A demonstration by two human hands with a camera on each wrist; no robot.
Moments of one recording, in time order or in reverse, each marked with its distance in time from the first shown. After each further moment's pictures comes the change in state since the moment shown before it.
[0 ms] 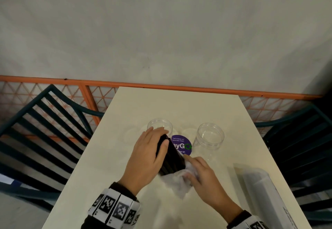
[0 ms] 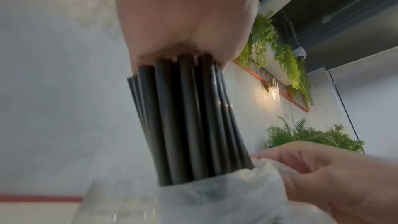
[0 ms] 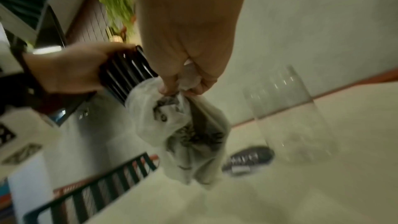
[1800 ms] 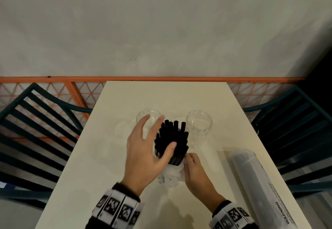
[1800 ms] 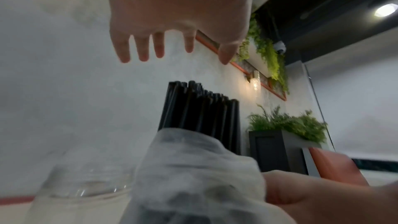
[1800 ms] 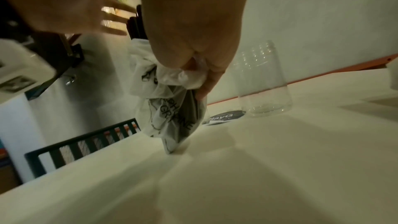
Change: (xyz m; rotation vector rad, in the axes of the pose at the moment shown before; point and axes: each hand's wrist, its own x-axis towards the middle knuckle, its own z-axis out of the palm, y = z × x) left_hand -0.019 0.023 0.023 0.032 0.197 0.043; right_hand -0.021 0.028 0.029 0.001 0.115 0.081
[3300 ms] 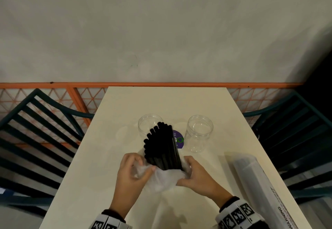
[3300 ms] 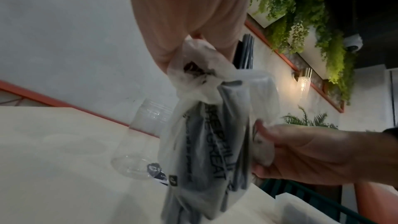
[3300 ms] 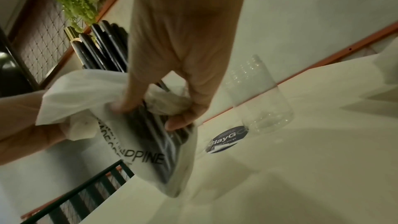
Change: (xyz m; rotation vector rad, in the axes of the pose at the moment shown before) left_hand -0.046 -0.057 0.004 -0.404 0.023 -0.314; right_hand 0.012 -0.006 -0.015 0.288 -0.235 0.203
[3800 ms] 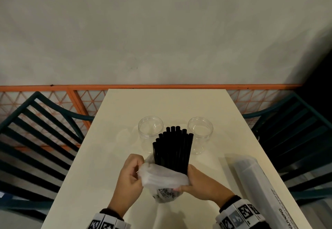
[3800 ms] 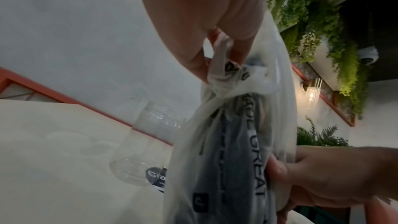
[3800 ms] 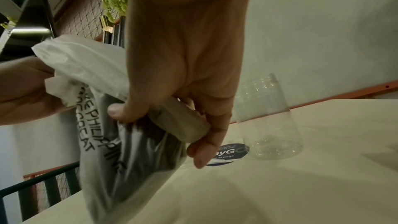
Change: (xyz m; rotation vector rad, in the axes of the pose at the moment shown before) left_hand 0.004 -0.003 -0.006 -0.184 -0.193 0.007; right_hand 0.001 -0.004 -0.007 -0.372 -0.233 -0.035
